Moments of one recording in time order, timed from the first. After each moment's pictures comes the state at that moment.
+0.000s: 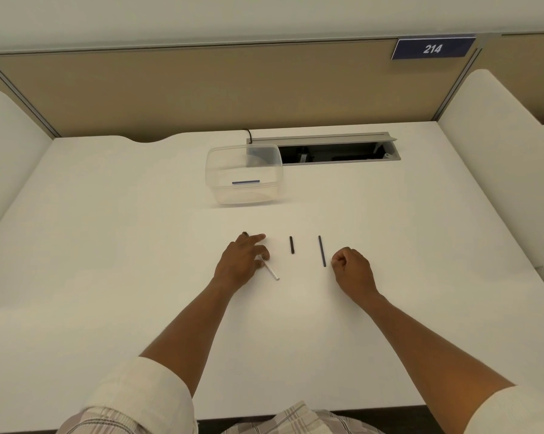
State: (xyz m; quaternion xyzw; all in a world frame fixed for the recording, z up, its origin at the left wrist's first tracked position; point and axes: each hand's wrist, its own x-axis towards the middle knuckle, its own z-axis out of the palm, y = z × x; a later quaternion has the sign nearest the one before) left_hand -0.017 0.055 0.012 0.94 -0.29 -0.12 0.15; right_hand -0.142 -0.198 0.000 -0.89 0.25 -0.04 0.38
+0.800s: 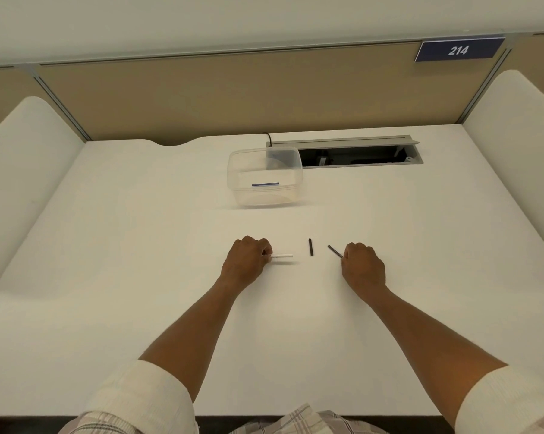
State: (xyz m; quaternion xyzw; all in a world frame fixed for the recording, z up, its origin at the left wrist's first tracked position) left_hand -0.015 0.078 0.030 0.95 -0.20 -0.12 0.19; right_hand -0.111 -0.178 0.005 -0.97 0.21 0.03 0.10
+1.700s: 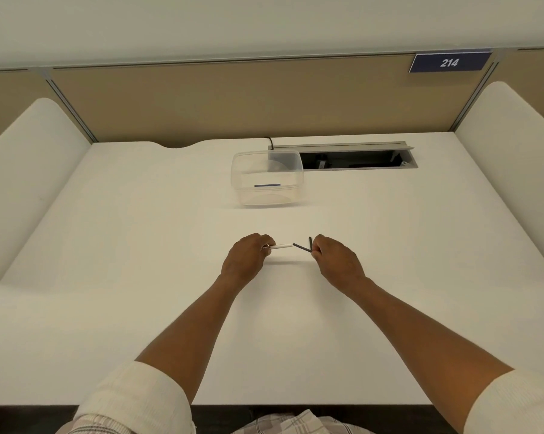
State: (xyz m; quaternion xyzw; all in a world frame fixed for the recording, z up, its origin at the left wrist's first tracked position) left_hand -0.032 0.086 0.048 0.94 -0.22 -0.09 0.26; right_hand -0.109 -0.132 0.037 -0.97 0.07 -0.01 0.23
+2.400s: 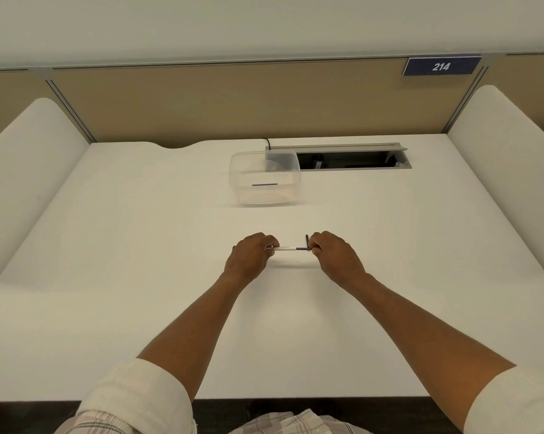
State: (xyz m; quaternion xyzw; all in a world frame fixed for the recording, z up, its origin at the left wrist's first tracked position) left_hand -0.044 0.078 0.055 0.93 -0.24 -0.10 0.25; right_hand -0.117 -0.136 0.048 -0.97 0.05 -0.02 0.25
